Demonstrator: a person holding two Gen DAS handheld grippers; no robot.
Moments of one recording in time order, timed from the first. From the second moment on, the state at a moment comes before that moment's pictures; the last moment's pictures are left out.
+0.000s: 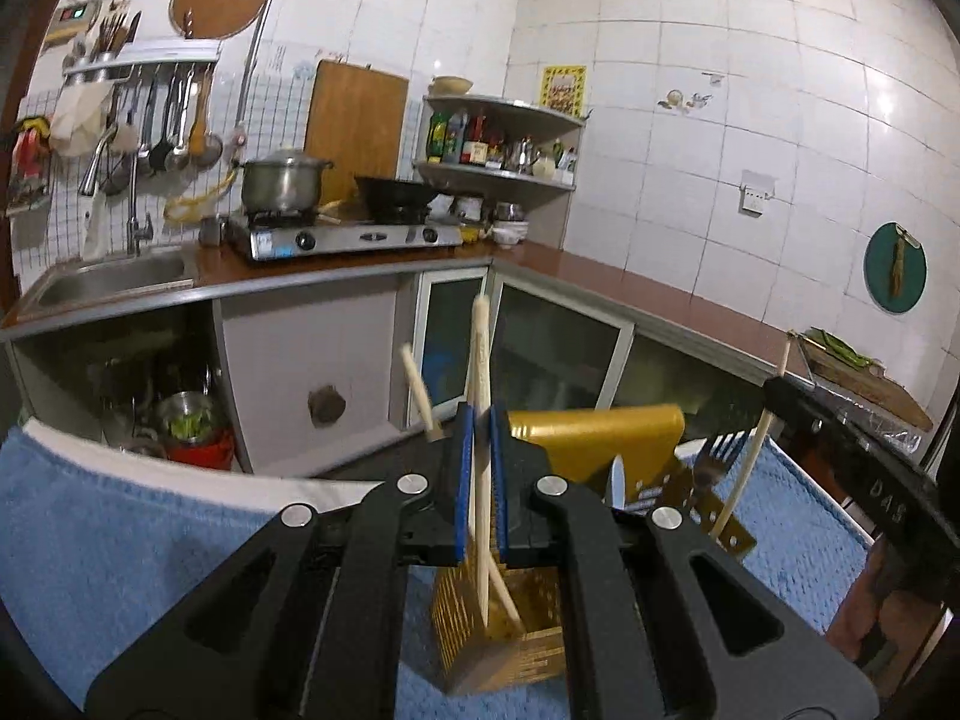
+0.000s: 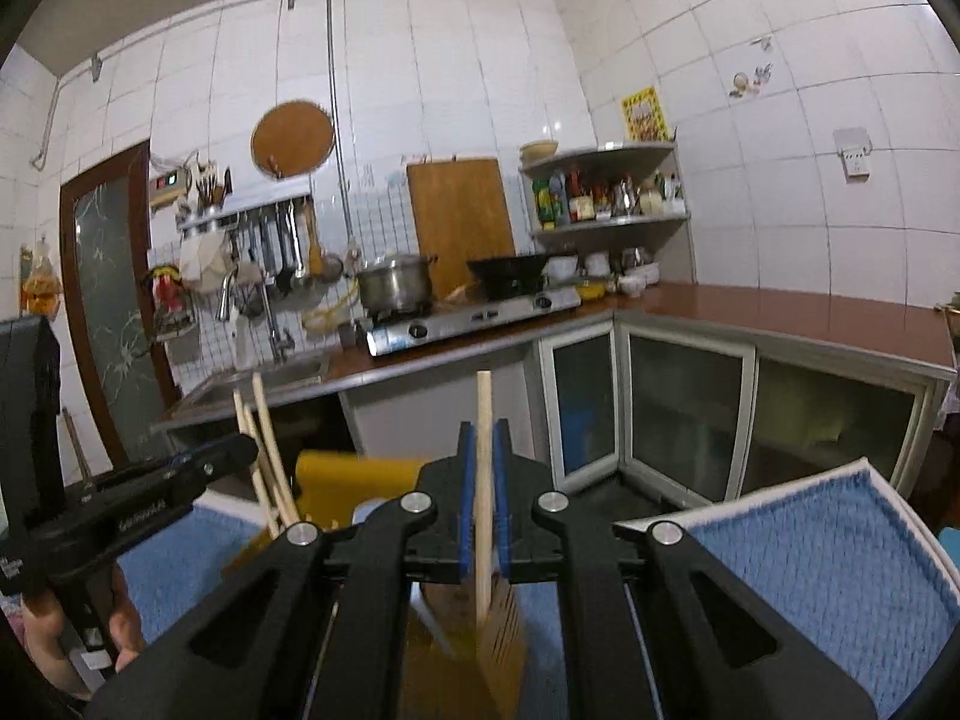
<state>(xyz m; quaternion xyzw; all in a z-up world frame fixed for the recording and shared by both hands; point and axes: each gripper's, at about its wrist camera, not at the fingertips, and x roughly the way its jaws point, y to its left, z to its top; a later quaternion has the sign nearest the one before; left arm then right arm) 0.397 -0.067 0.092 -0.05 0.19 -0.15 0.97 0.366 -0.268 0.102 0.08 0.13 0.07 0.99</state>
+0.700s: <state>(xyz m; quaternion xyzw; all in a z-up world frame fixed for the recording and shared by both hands) 0.298 -0.008 0.094 -0.05 0.27 -0.10 0.96 0.280 -0.277 0.102 0.07 0.25 0.03 0.97</state>
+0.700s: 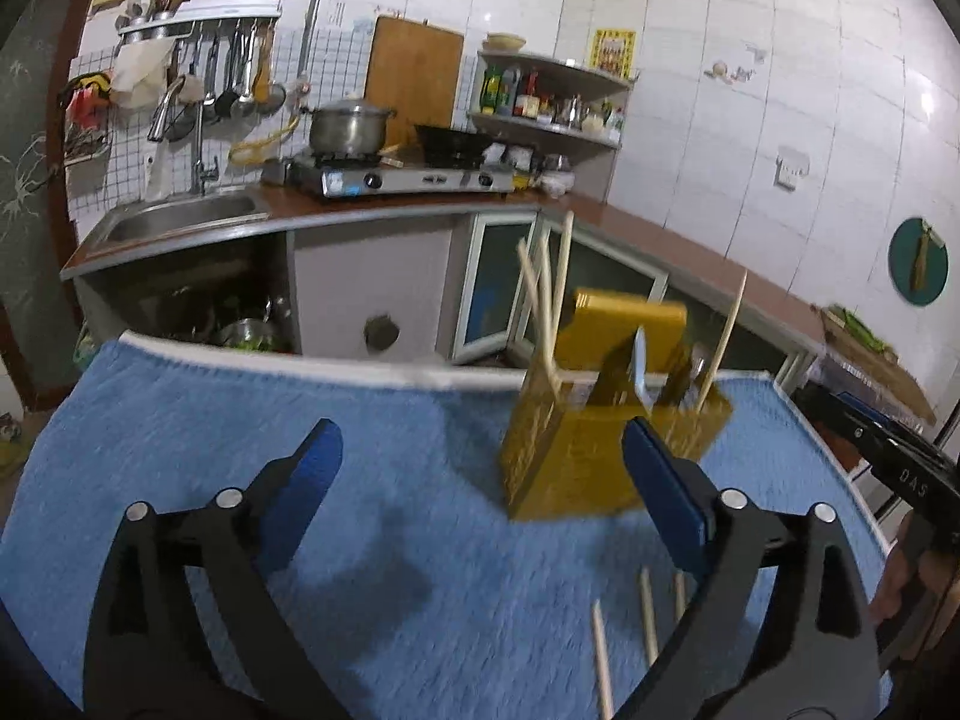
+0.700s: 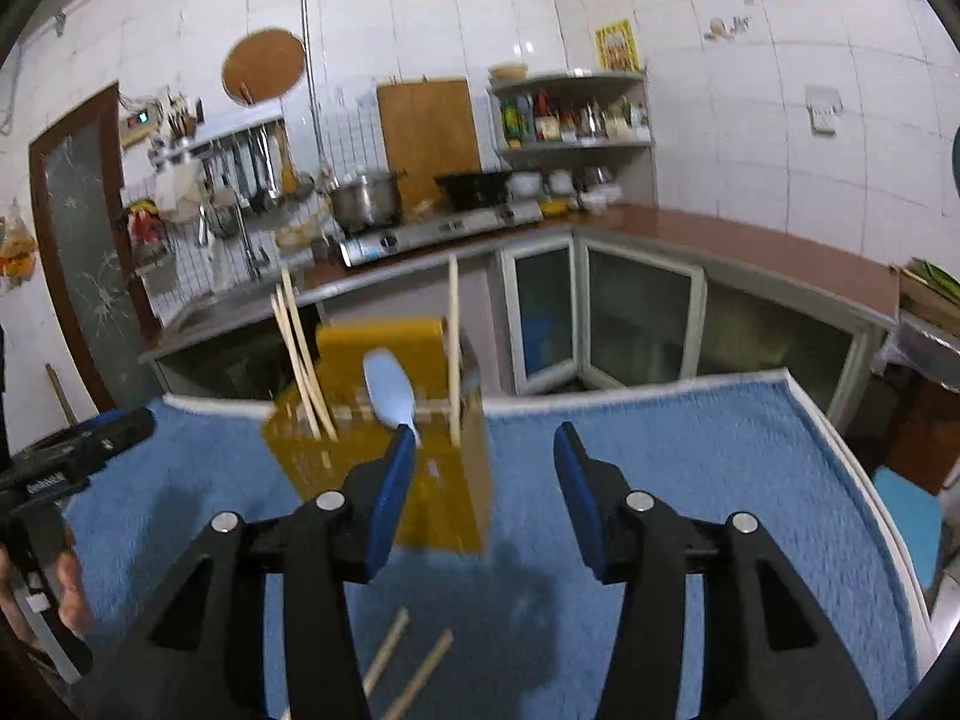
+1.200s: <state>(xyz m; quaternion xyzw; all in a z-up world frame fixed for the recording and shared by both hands) 0.276 -0.008 -0.002 -0.01 0.39 -0.08 0.92 0.261 -0.249 -0.009 0.08 0.39 0.01 0.92</state>
